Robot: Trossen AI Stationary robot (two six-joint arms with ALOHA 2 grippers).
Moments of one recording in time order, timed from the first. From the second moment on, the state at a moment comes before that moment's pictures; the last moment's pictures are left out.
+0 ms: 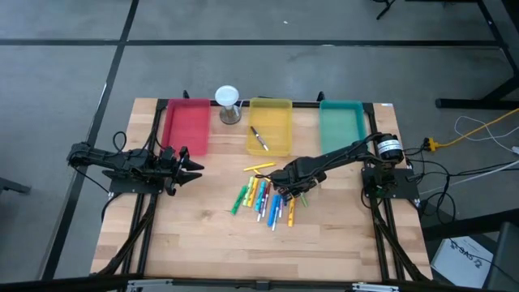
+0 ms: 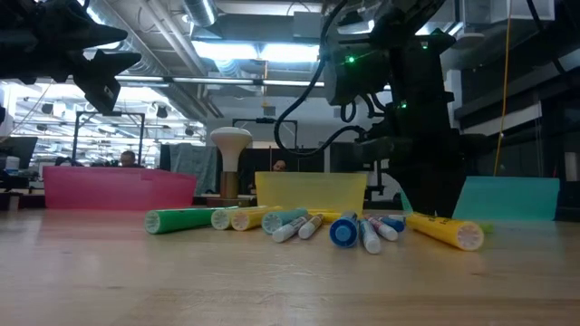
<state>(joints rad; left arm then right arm) -0.20 0.00 0.01 0.09 -0.17 -0.41 0.11 1.89 1.21 -0.95 0.03 1.11</state>
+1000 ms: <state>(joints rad) -0.20 0.00 0.01 0.09 -0.17 -0.41 0.08 1.87 1.20 -0.86 0.06 1.09</state>
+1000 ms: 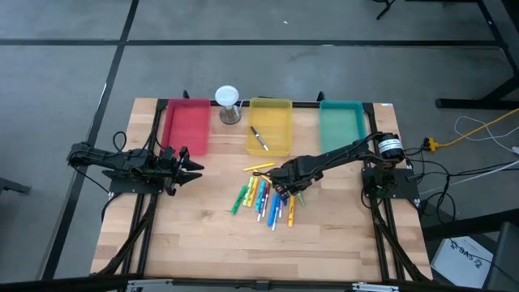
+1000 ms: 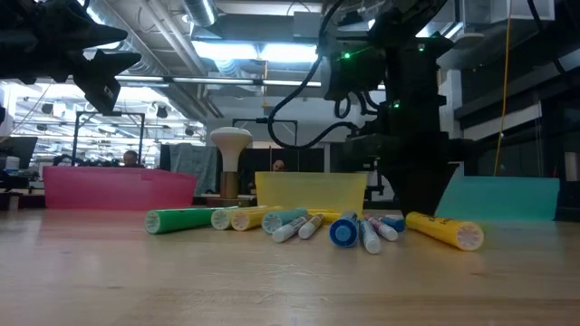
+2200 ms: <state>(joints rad) -0.20 0.00 0.01 0.09 -0.17 -0.41 0.09 1.86 1.14 -0.75 0.03 1.09</state>
